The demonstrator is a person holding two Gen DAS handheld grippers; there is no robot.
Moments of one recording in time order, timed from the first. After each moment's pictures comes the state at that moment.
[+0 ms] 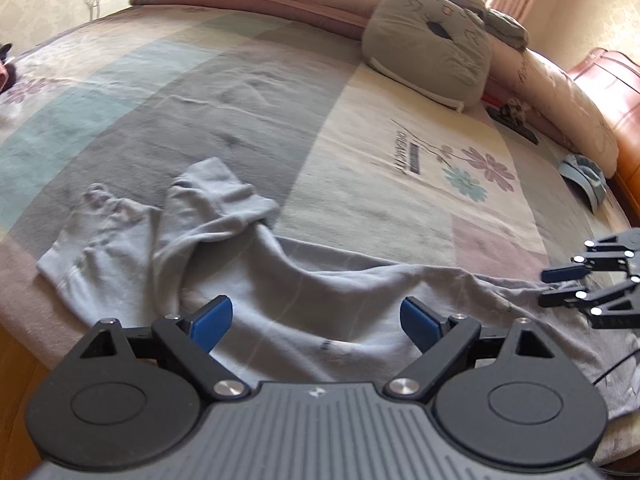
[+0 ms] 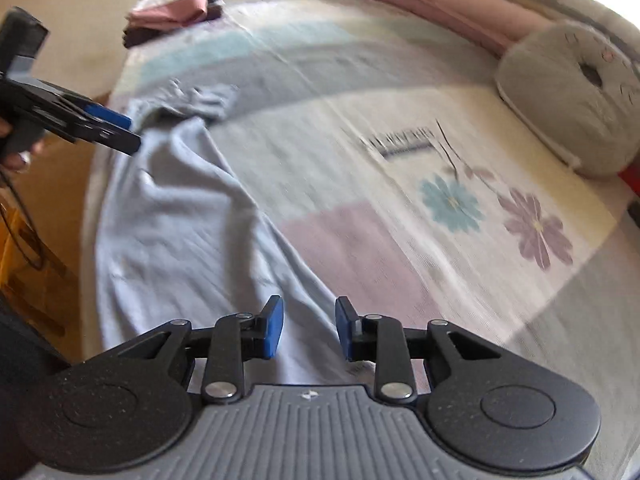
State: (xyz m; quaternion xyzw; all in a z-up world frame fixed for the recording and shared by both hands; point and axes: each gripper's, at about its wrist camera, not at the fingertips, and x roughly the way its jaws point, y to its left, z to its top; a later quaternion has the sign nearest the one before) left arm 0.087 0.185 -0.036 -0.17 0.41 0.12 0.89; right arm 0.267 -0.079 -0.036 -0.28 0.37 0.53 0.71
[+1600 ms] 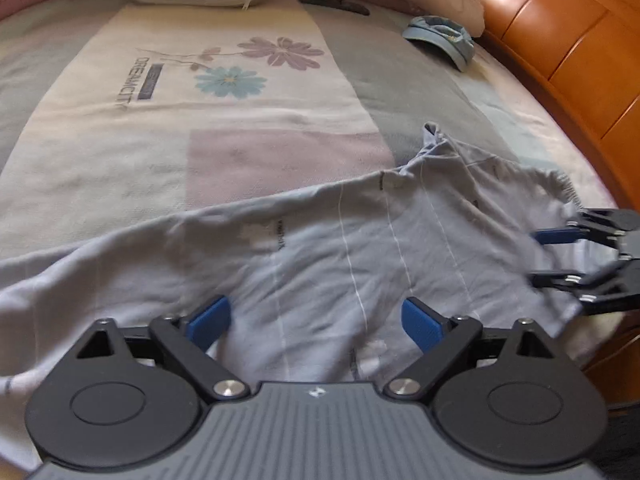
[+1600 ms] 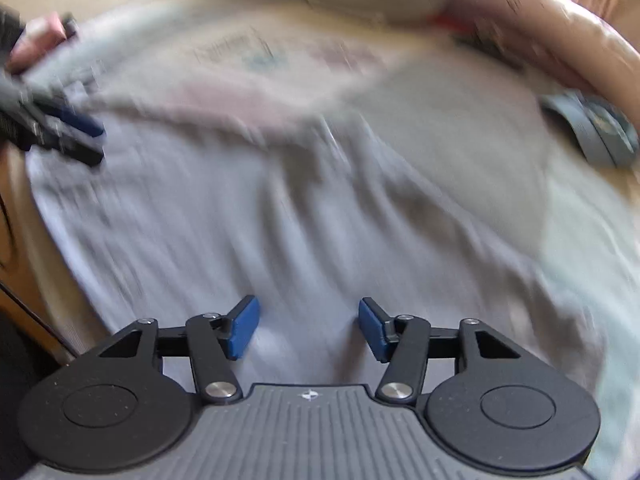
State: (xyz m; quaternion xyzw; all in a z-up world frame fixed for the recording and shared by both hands) left arm 0.173 0.033 -0.073 -0.06 0.48 -0.11 0.87; right arm 0.211 -0.281 -0.071 -0.17 0.43 0.33 0.82
